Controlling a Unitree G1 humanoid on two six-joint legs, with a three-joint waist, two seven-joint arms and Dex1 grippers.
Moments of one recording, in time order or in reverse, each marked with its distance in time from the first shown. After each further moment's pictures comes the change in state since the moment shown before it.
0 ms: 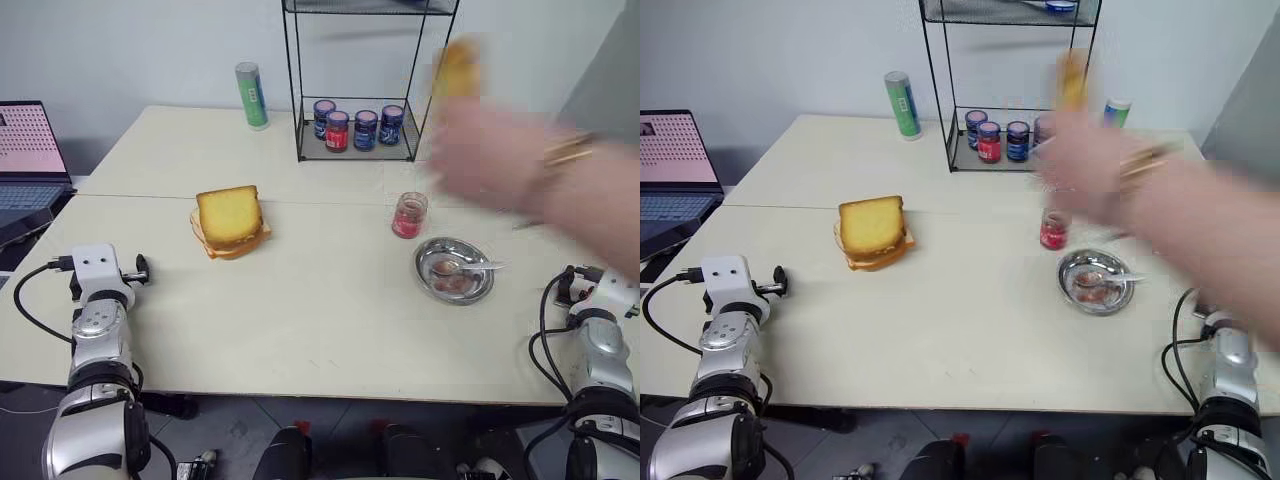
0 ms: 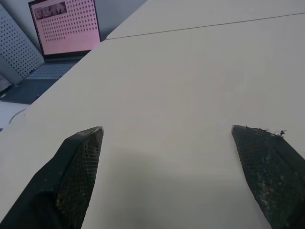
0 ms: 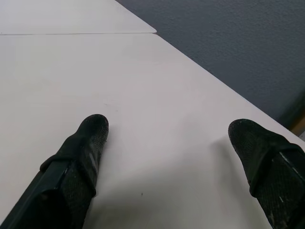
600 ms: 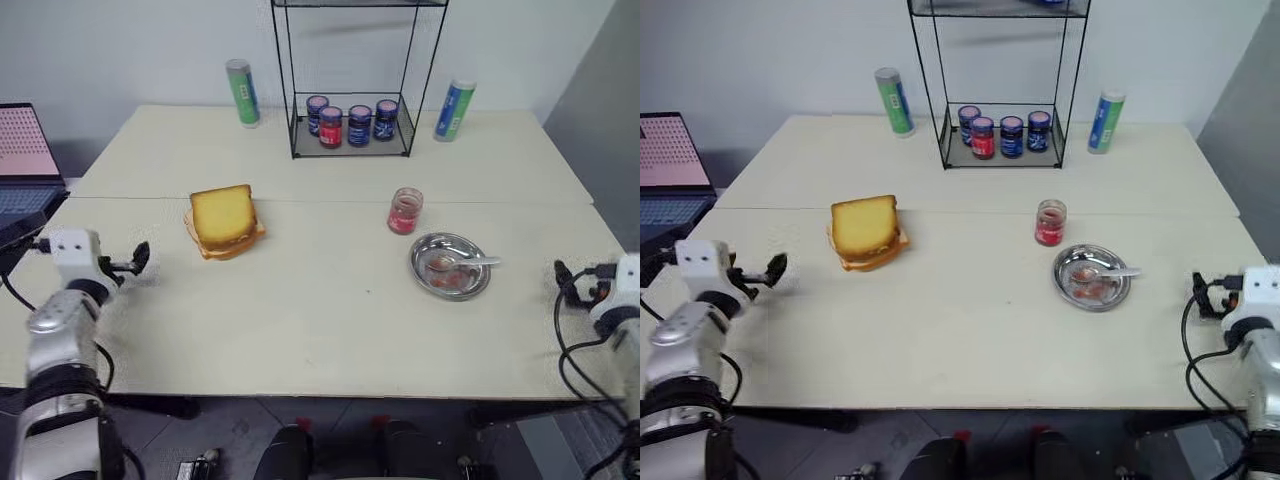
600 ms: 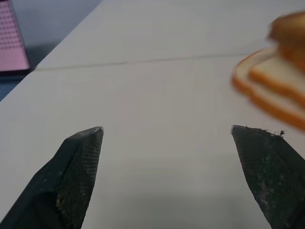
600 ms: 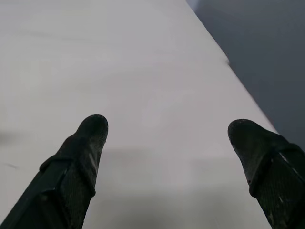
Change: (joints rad) left arm 0.078 0.127 0.052 -0.369 -0.243 0.338 -0.473; right arm 0.255 -0.202 0.024 -0.705 0.238 0.461 0.401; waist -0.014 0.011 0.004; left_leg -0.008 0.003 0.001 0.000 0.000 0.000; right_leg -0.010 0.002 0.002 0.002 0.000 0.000
